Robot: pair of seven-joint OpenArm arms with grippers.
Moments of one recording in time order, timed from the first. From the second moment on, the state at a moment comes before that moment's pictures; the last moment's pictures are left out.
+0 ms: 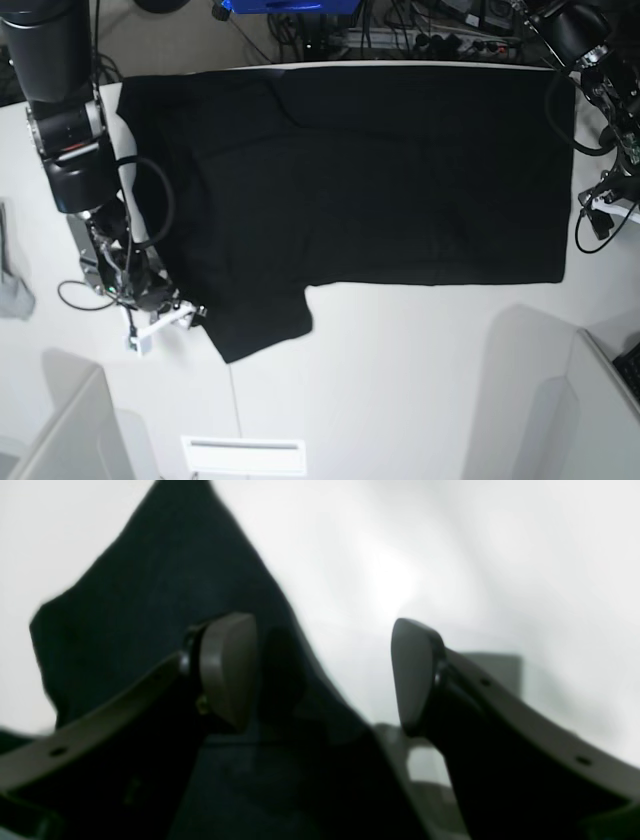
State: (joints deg) left arm 4.7 -19.2 -43.2 90.6 -16.1 -14.1 47.3; right arm 33.7 19.6 -27.8 38.1 53.0 3.6 -27.1
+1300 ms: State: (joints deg) left arm -16.8 -24.2 -32.5 52.9 -15.8 -13.7 31.9; right arm 33.9 16.1 -29.4 37.8 41.7 4.0 -26.2
